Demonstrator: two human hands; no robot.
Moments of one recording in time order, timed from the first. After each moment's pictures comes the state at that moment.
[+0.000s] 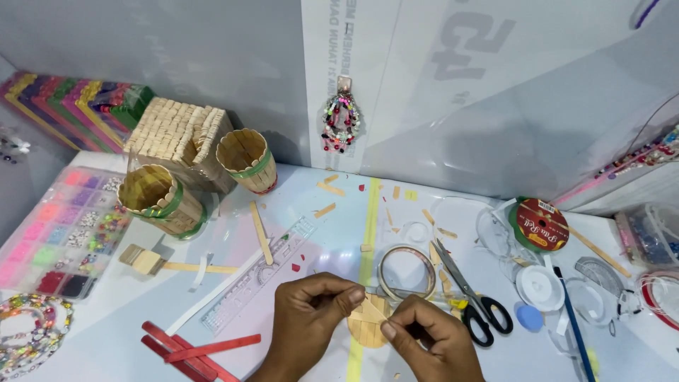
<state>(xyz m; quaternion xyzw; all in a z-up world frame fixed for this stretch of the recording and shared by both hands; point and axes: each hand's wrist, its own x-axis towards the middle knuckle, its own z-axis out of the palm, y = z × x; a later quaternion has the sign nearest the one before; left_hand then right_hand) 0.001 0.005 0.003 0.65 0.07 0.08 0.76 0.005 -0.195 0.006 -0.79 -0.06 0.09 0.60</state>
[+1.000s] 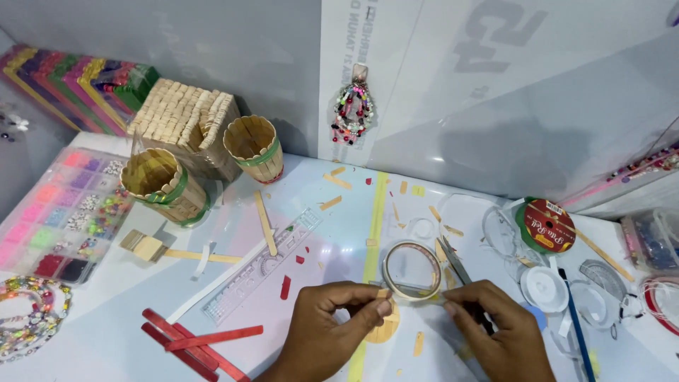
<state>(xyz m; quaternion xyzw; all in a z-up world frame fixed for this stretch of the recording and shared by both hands) -0.009 -0.010 0.014 0.66 0.13 0.00 0.74 0.032 -0.254 0.015 -0.91 -0.06 0.01 0.40</state>
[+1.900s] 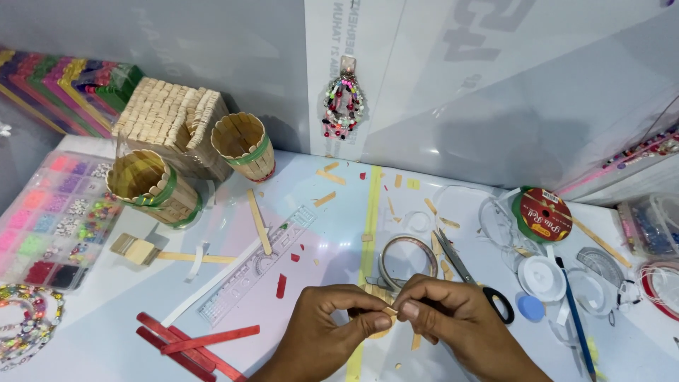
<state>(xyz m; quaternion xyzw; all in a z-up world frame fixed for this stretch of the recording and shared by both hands) -0.009 -0.002 0.016 0.68 0.00 -0.04 0.73 0.040 -0.212 0.042 -0.74 -0.08 0.26 0.62</state>
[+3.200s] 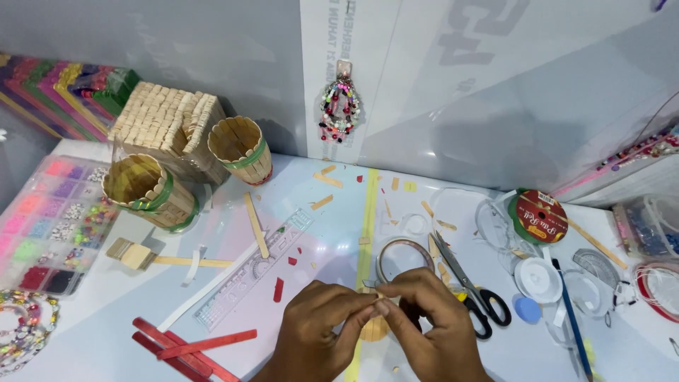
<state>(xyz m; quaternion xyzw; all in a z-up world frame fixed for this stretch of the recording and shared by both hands) -0.007 -0.003 0.007 0.79 -0.18 0.33 0.49 0.017 -0.175 0.024 -0.81 -0.15 -0.04 0.56</state>
